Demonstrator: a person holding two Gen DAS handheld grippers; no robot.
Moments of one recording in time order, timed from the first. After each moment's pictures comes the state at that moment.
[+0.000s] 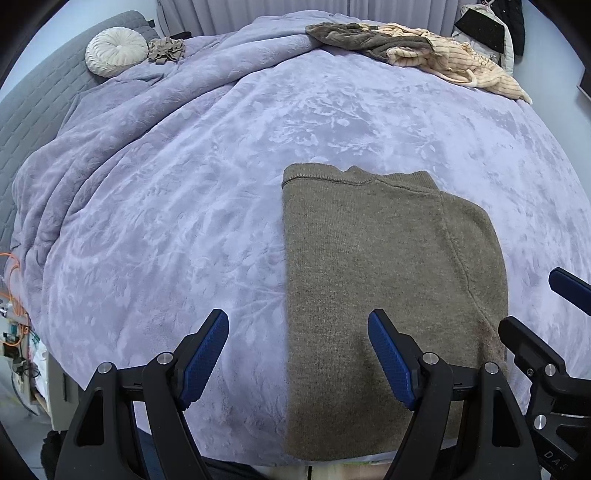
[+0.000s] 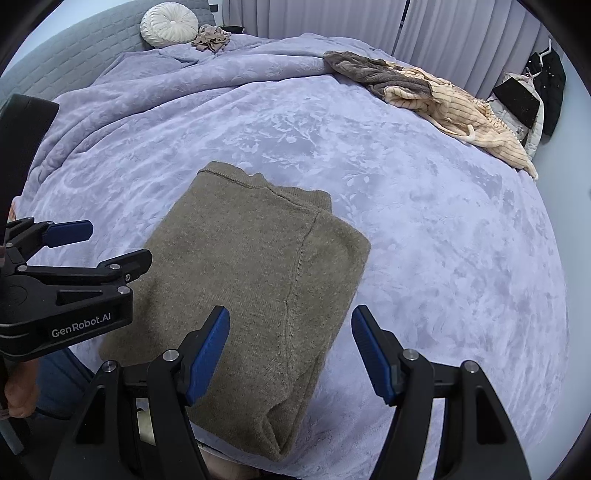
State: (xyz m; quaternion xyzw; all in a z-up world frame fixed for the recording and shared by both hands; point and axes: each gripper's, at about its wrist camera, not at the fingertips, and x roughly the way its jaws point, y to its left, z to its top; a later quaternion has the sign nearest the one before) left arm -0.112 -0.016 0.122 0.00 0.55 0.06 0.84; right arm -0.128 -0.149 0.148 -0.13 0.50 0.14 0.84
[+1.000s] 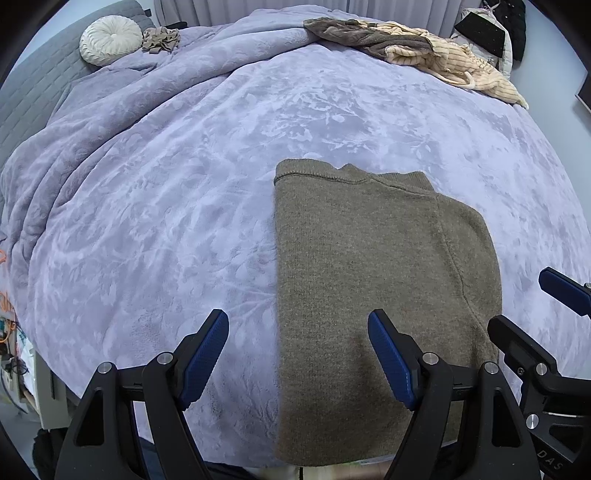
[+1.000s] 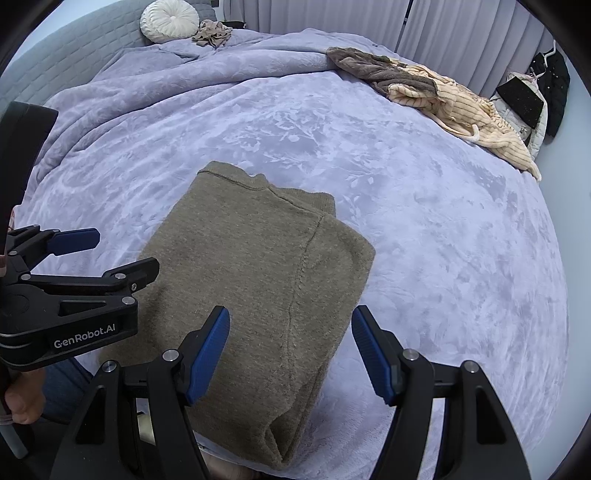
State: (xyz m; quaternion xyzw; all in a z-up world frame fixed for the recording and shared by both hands) left arm -0.105 -0.011 0.117 -0.03 0.55 0.04 0.83; right arm -0.118 -0.144 0.145 -0.14 0.51 0.14 0.84
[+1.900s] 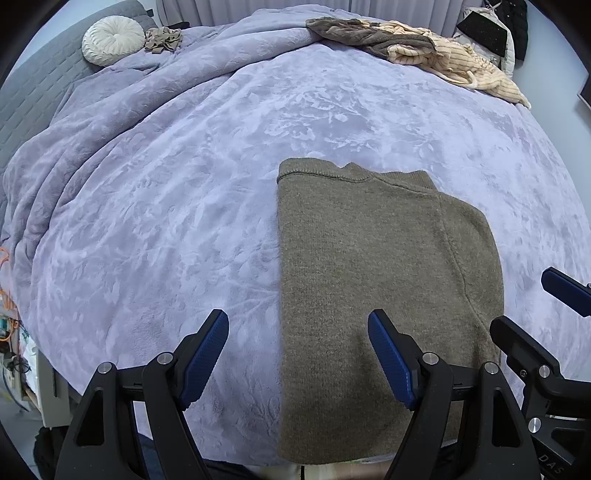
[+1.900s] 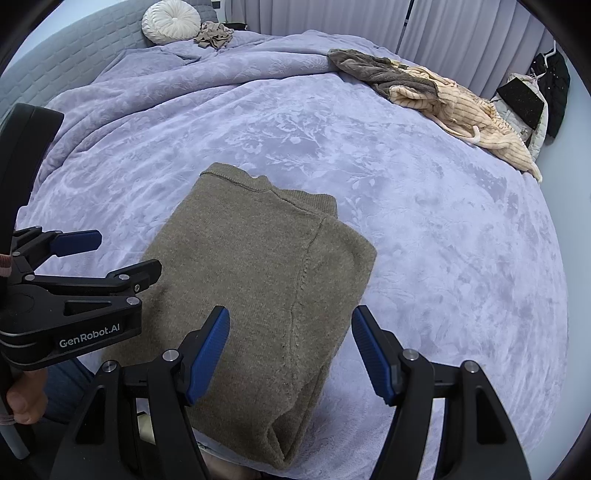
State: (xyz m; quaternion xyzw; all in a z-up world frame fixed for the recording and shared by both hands) left arm -0.106 -0.010 0.116 -0.02 0.55 0.05 0.83; right arm -0.119 -0.144 0.146 -0.14 0.51 0.15 0.84
